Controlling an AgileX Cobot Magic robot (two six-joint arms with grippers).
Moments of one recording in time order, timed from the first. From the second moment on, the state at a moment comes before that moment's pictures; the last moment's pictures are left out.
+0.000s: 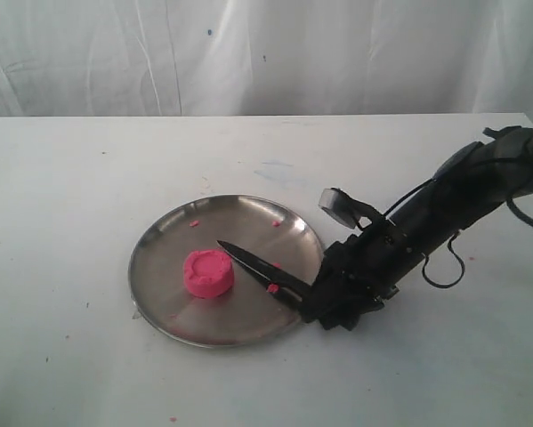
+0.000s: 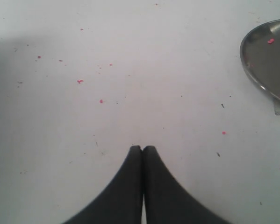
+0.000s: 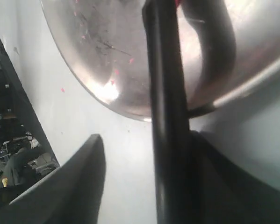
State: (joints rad) left arm 0.12 0.00 0.03 -0.05 0.45 0.09; right arm 0.16 2.18 -1.24 0.94 1.24 -0.96
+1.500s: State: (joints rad) left arm 0.12 0.00 0.03 -0.05 0.45 0.09; right arm 0.27 1.72 -1.24 0.62 1.03 -0.72
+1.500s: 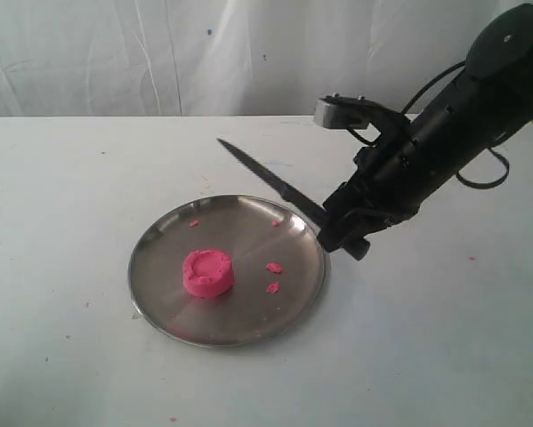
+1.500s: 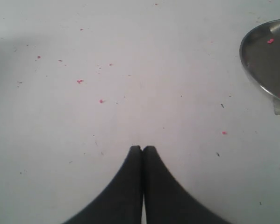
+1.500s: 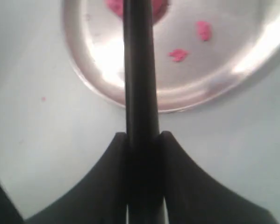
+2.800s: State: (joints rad) left arm 0.09 0.68 -0.54 -0.18 -0.09 0.36; right arm 0.34 1.64 -1.24 0.62 1.05 -0.63
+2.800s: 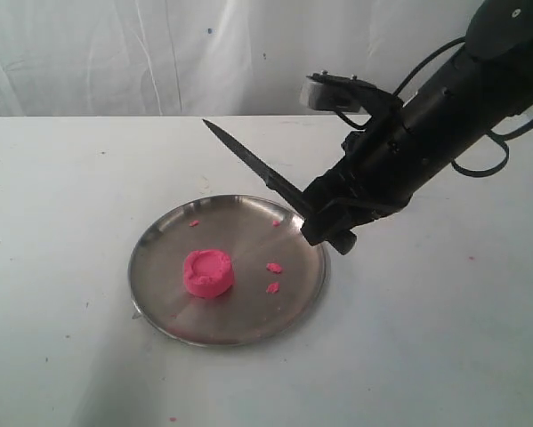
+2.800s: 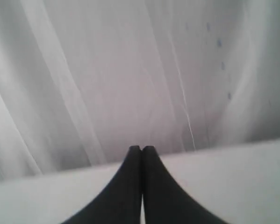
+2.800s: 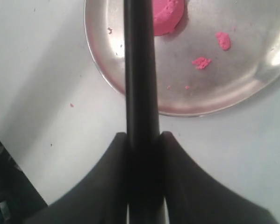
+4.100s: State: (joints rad) left arm -0.45 1.59 -0.78 0.73 0.25 -0.19; right arm 0.37 1.60 -1.09 0.49 0.92 -0.59
